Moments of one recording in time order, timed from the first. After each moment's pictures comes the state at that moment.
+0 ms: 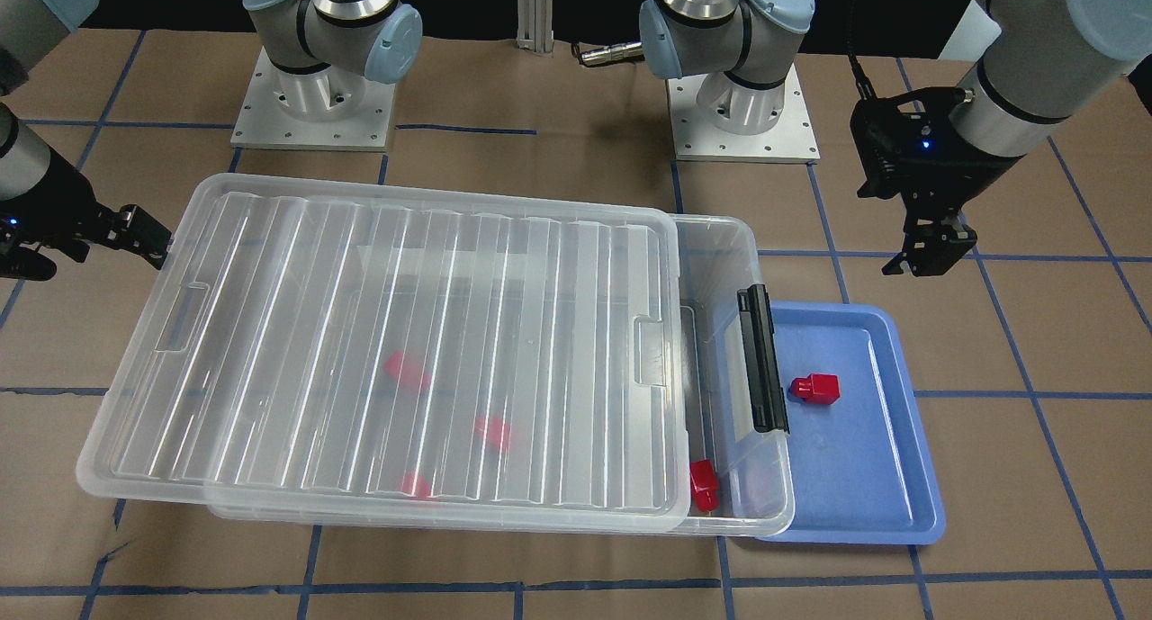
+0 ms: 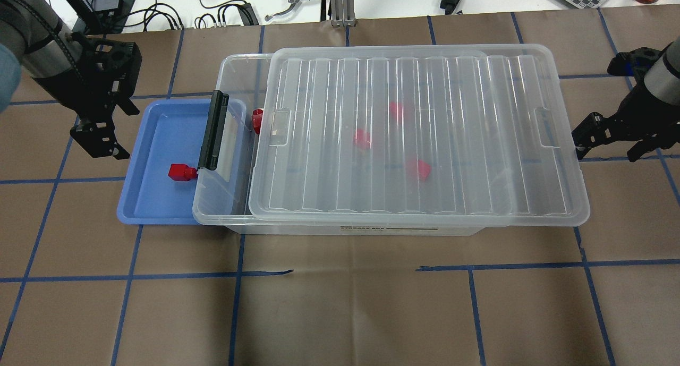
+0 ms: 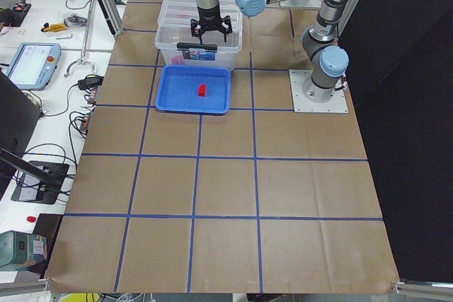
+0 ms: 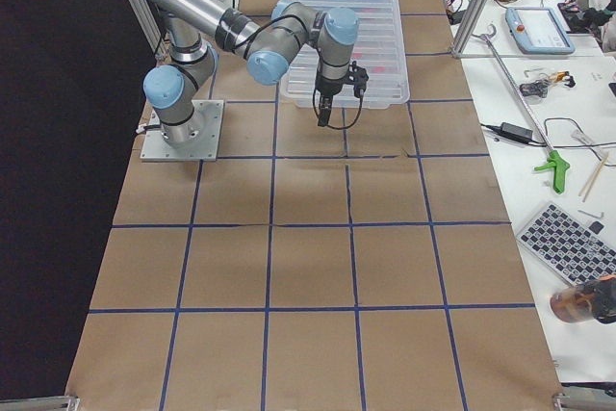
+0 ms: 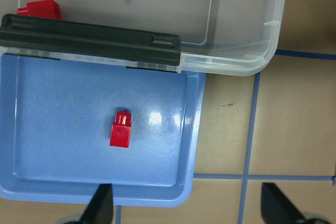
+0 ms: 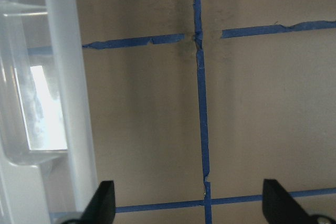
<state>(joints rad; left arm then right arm) -1.33 -1.58 -1.61 -1.63 1.58 1.74 1.15 -1.54 1.88 -1.83 -1.61 -0.34</state>
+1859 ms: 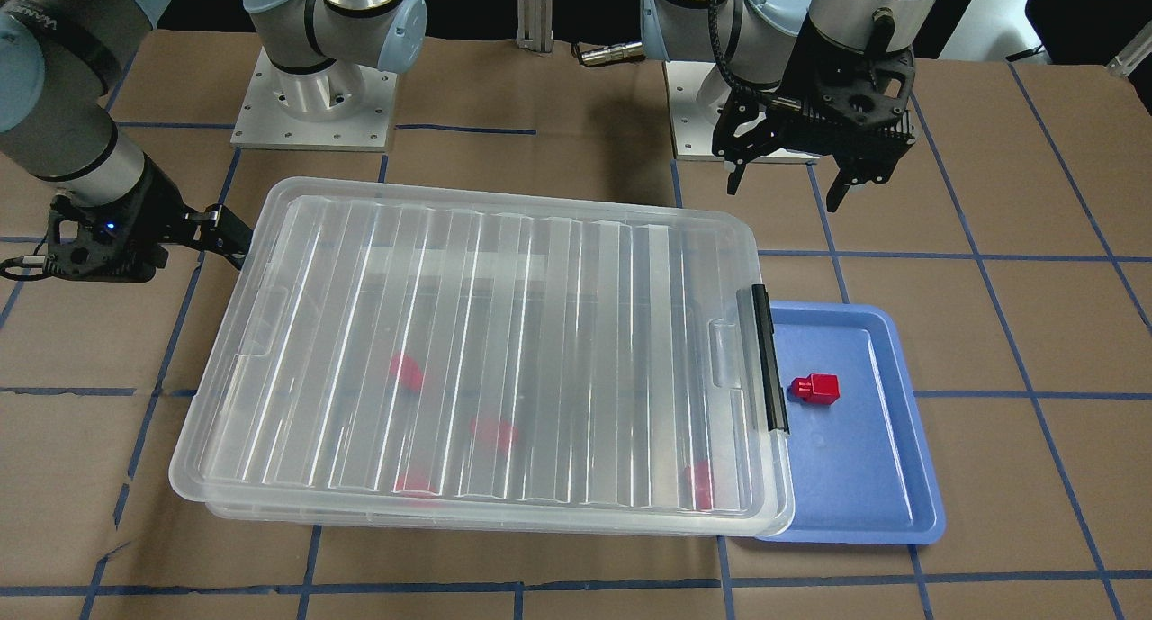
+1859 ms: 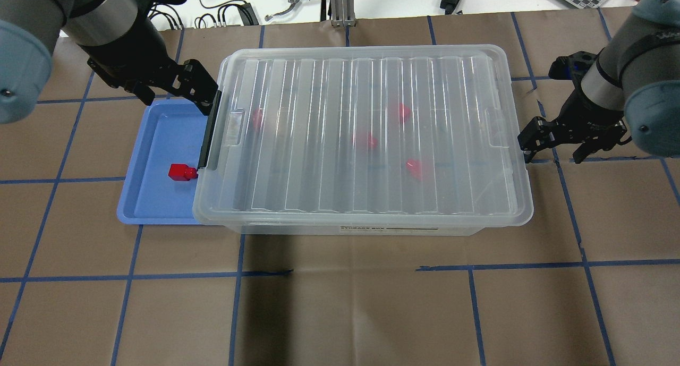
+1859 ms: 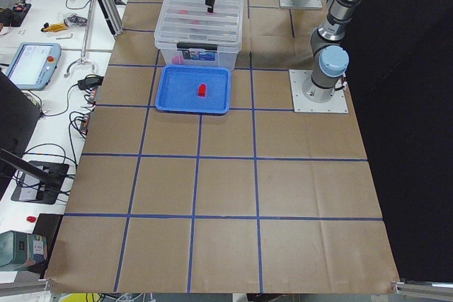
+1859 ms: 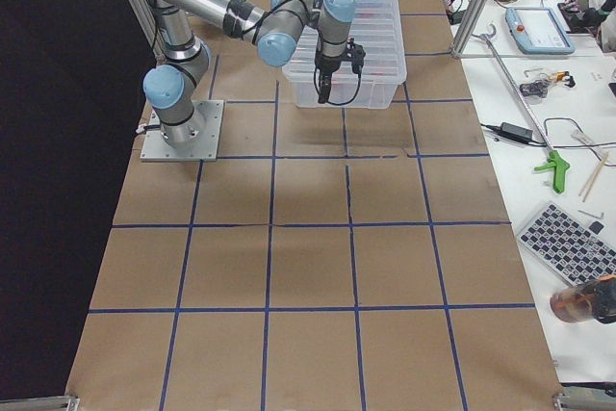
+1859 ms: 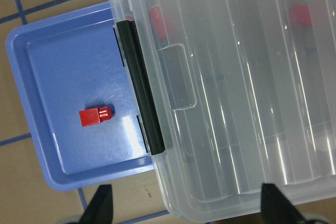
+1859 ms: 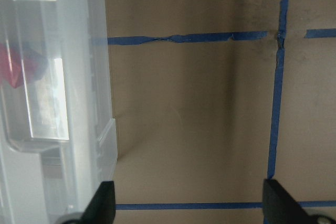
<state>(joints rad) -1.59 -1.54 -1.57 -1.53 1.57 0.15 1.29 -1.55 1.90 -1.81 -1.55 -0.25</state>
